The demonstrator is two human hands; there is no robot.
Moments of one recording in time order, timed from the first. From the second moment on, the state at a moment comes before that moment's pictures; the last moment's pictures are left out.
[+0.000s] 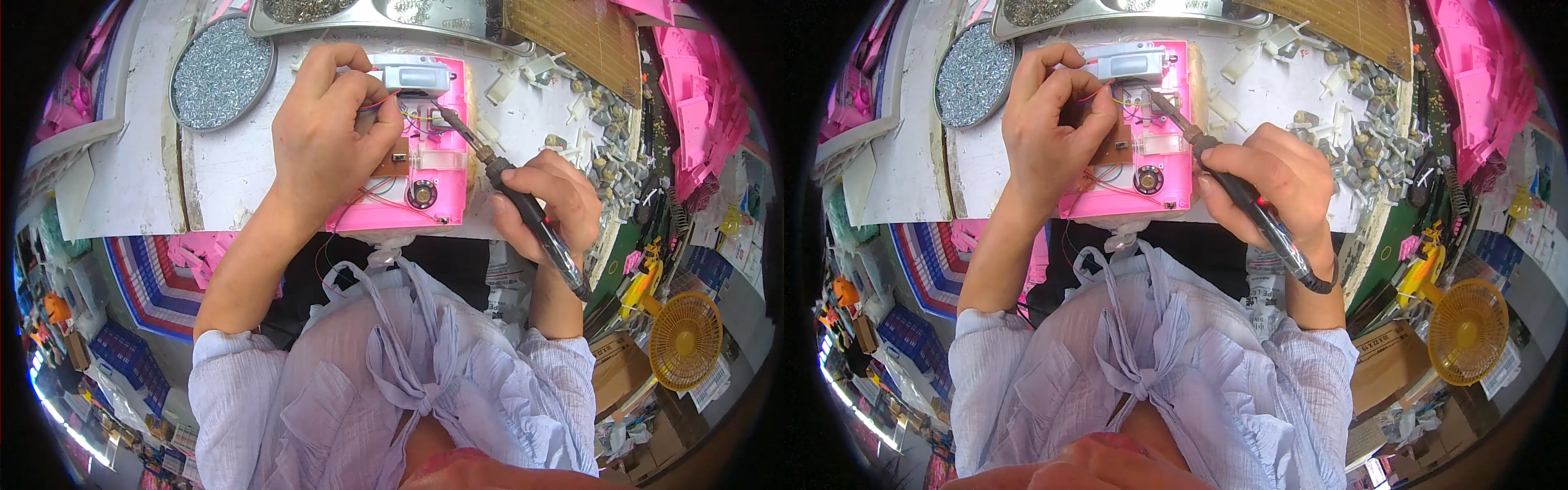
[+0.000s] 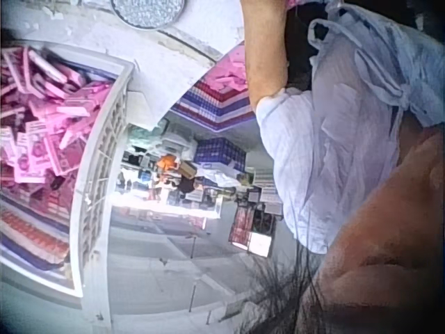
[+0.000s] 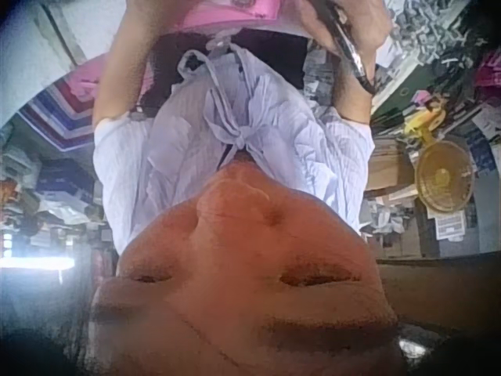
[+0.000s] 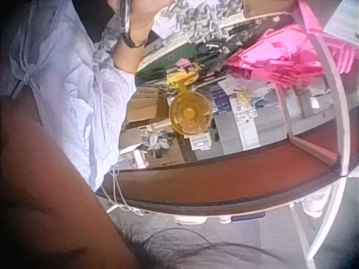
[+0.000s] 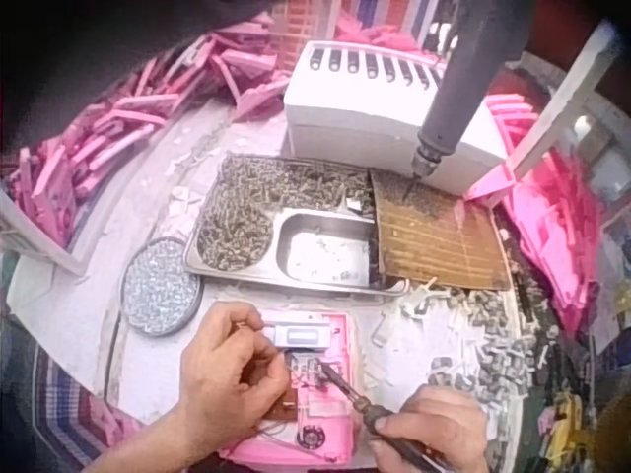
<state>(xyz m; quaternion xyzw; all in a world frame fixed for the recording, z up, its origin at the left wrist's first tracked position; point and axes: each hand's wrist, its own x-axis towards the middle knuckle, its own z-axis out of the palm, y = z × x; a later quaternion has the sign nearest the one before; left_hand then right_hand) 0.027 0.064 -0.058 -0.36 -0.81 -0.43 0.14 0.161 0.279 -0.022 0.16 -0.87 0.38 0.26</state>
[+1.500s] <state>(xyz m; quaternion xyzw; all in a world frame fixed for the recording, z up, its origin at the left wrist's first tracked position) 0.031 0.054 -0.041 -0.41 -0.73 -0.51 -0.20 0.165 0.232 -0.035 -0.02 -0.86 0.47 0.19</state>
